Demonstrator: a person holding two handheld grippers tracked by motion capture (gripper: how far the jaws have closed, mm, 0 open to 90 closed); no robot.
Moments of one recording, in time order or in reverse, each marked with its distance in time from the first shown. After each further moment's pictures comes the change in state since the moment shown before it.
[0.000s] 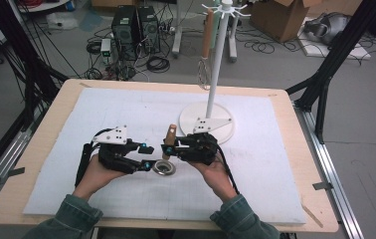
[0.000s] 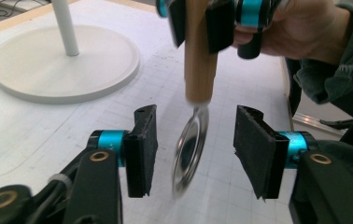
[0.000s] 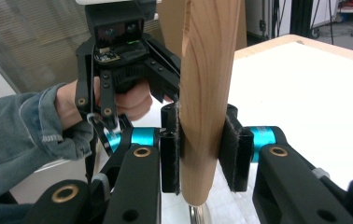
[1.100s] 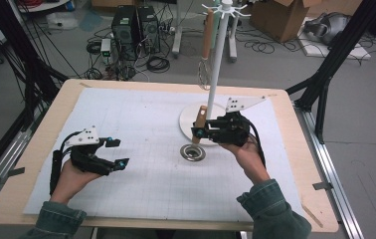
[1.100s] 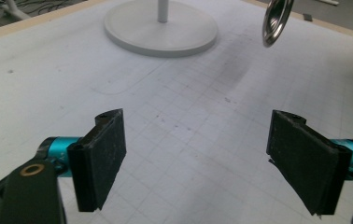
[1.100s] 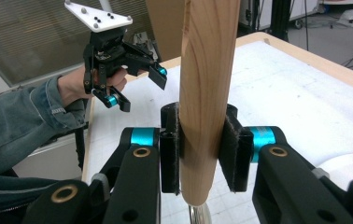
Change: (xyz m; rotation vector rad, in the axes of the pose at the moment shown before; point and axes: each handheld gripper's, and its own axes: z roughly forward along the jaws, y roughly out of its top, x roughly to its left) left arm 0.016 -0.036 -0.056 0.017 0.262 -0.087; right arm -0.031 0.039 -0.075 0.063 -0.043 -0.018
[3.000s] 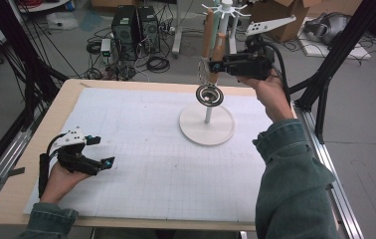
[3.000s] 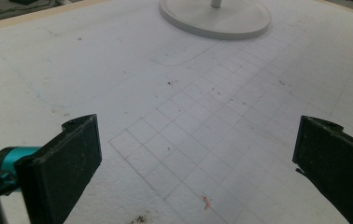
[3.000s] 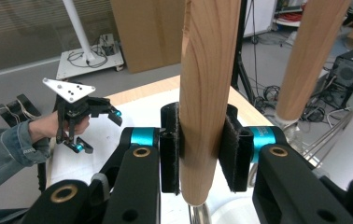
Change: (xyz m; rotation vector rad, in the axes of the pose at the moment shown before) left arm 0.024 -0.027 -0.017 -0.003 0.132 -0.054; right arm -0.036 0.147 -0.054 0.030 -0.139 -0.072
